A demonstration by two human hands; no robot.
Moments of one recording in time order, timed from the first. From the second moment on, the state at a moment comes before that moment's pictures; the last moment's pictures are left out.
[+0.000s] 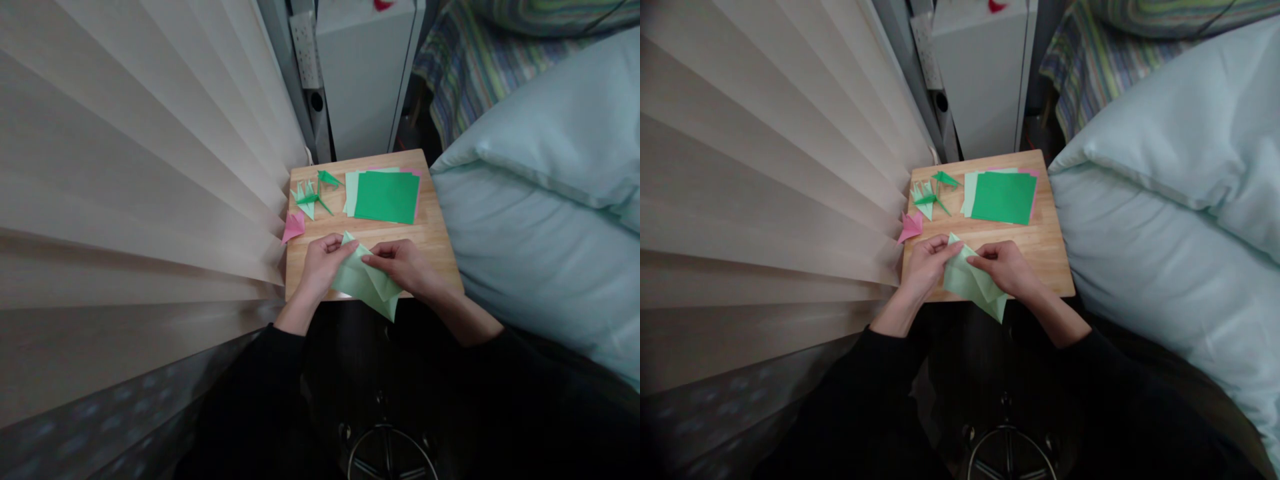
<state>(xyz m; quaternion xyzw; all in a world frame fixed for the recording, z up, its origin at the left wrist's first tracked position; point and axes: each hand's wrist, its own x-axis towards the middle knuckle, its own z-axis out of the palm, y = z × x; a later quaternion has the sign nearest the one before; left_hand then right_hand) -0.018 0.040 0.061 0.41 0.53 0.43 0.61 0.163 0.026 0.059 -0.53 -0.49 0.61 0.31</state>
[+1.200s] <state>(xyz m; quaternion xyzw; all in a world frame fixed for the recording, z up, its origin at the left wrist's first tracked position) -0.017 0.041 0.052 0.41 0.54 0.47 0.56 0.161 0.024 0.059 -0.52 -0.48 0.64 0.30</state>
